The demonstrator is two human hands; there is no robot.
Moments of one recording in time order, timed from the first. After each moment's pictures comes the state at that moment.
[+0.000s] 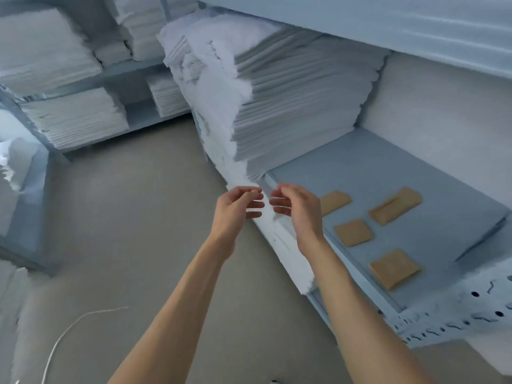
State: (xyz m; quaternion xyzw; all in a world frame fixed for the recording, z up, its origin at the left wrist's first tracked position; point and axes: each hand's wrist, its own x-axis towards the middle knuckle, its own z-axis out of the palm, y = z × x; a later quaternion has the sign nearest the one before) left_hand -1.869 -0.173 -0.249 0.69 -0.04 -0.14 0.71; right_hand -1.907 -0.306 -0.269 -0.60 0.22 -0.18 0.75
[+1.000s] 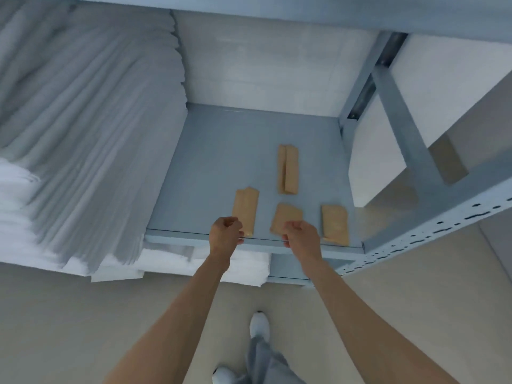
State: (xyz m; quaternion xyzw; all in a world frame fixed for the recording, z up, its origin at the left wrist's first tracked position) left_hand -1.670 -0.376 -0.414 0.72 -0.18 -0.48 0.46; right_hand -1.839 -0.411 -0.403 -0.43 0.69 -0.28 0.52
